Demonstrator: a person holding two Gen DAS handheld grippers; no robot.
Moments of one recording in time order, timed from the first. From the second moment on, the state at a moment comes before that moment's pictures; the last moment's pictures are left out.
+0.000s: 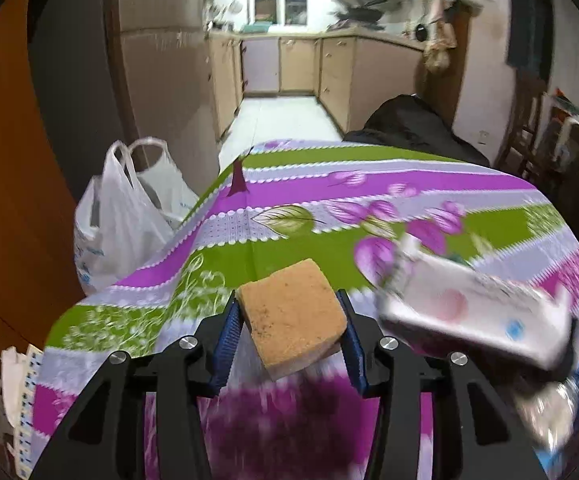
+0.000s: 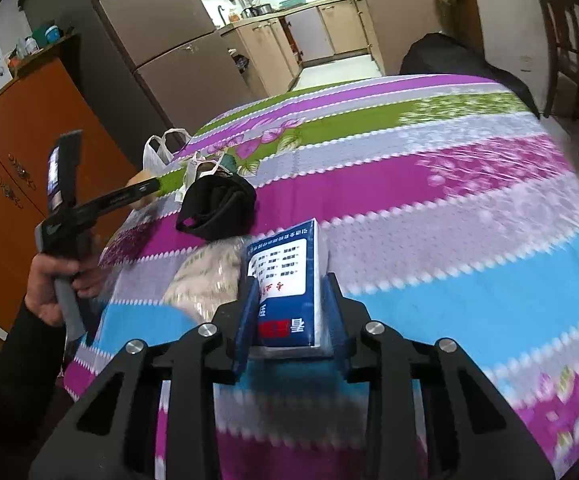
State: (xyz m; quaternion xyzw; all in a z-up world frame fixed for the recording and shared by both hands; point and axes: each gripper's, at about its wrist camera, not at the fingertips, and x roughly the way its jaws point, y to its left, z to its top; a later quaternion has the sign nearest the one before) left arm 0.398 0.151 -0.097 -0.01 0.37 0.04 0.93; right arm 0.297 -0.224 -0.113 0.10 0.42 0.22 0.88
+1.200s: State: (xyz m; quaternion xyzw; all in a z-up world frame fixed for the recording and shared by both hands) left arm 0.273 0.098 -0.125 0.02 0.42 -0.02 0.91; right arm 0.226 -0.258 -0.145 0.00 0.38 0.06 0.92
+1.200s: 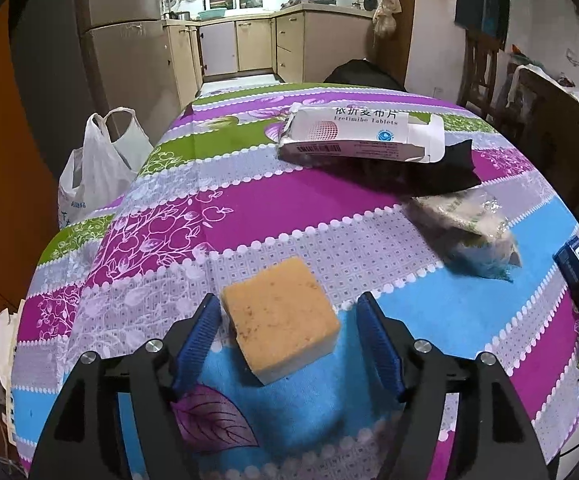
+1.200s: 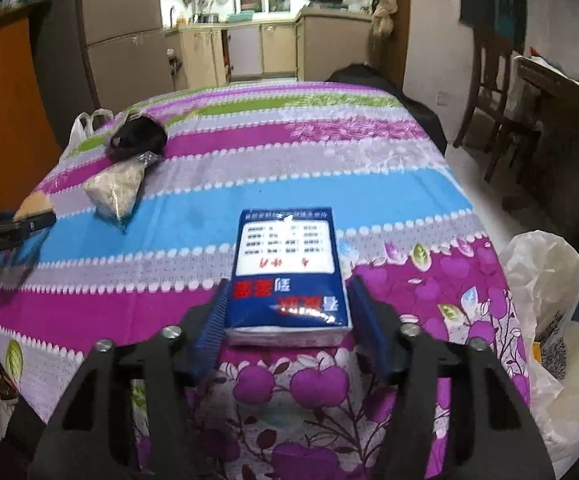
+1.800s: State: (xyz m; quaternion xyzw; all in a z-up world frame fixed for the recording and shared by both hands) left arm 0.236 0.045 -0.068 0.05 0.38 -0.09 0.92; right arm 0.196 -0.286 -0.094 0.06 0.39 0.10 0.91
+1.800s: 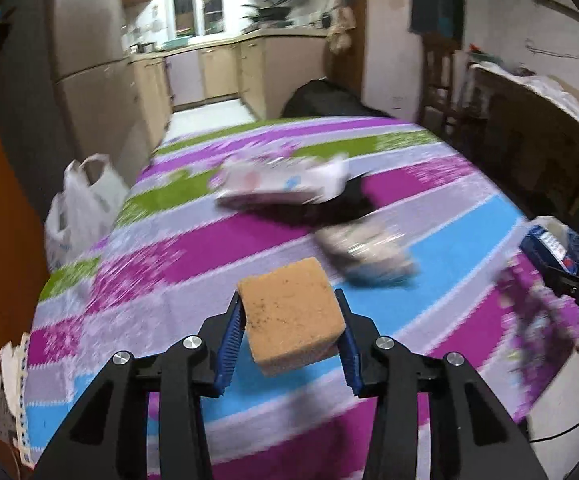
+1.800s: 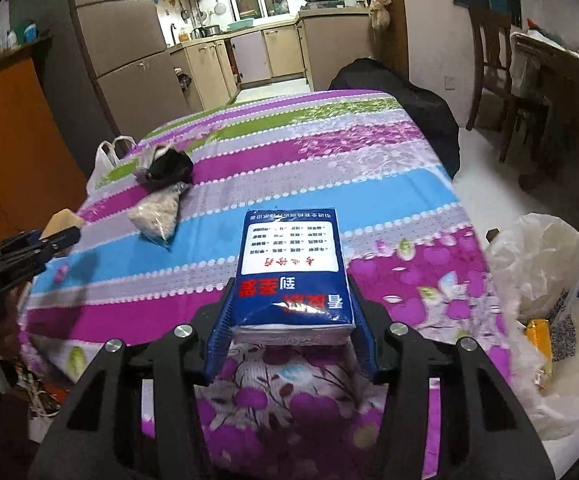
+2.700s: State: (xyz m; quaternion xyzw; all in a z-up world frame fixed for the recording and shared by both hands) left arm 0.246 -0.394 -0.007 0.25 0.34 -0.40 0.81; right arm 0.142 -0.537 -0.005 0.05 0.50 -0.12 0.86
